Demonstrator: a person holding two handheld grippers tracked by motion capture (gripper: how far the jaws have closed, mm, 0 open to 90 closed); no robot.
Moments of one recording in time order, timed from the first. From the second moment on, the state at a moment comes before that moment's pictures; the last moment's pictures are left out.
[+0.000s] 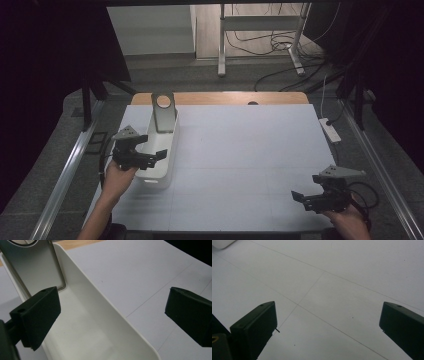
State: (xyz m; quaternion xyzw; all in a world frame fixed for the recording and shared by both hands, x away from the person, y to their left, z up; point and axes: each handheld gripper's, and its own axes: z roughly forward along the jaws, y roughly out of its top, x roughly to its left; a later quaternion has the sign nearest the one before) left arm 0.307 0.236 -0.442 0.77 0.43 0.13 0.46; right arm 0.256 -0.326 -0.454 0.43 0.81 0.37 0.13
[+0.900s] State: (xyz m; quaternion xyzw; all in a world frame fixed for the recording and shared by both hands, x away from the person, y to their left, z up) left arm 0.282 0.239 -0.446 0.76 0.44 0.13 0.47; right arm 0.256 -0.325 -0.454 0.42 0.82 0.37 0.13
